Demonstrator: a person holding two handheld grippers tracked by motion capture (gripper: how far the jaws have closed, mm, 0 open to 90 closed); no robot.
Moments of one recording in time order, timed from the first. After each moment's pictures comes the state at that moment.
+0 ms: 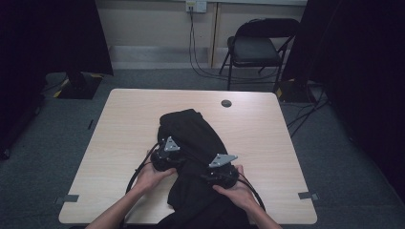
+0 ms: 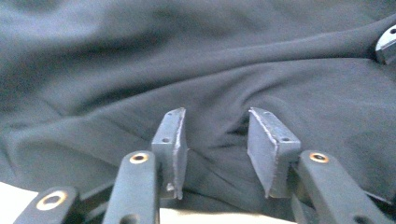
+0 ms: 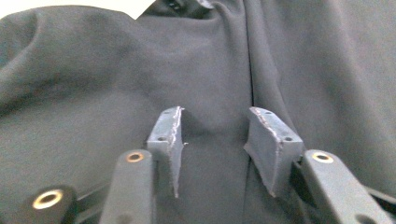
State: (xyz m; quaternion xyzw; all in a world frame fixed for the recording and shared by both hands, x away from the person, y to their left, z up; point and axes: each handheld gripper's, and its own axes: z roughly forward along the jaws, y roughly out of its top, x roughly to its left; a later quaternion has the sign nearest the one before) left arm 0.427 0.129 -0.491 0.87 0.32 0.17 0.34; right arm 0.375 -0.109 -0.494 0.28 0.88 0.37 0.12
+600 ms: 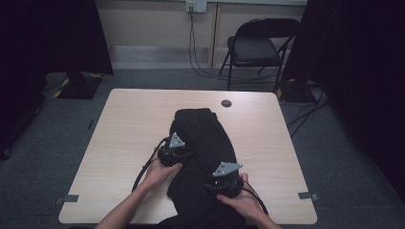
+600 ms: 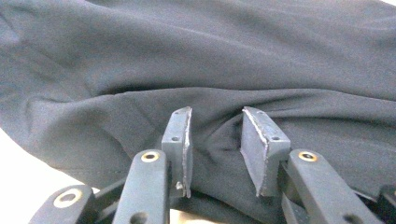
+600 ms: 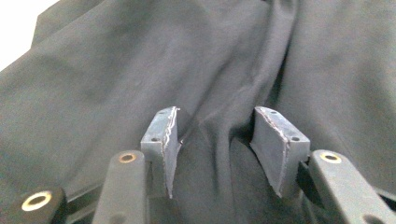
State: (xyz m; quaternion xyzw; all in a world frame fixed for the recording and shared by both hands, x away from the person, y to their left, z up) left arm 0.427 0.113 -0.501 0.85 0.31 0.15 0.40; right arm 0.341 -0.123 -0.494 0.28 0.88 0.37 0.11
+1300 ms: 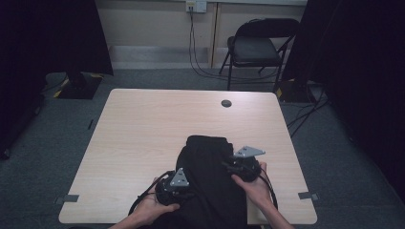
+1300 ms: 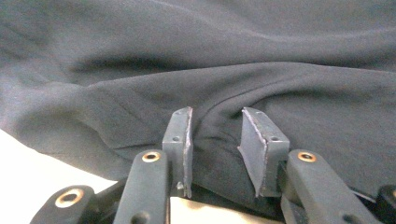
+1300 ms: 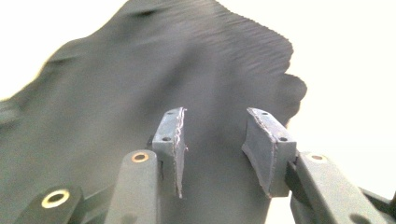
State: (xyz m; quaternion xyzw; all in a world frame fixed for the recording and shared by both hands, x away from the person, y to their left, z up) left arm 0.323 0.107 -0.483 0.91 0.22 0.06 0.34; right arm 0.387 -0.171 -0.466 0.39 0.81 0.39 0.19
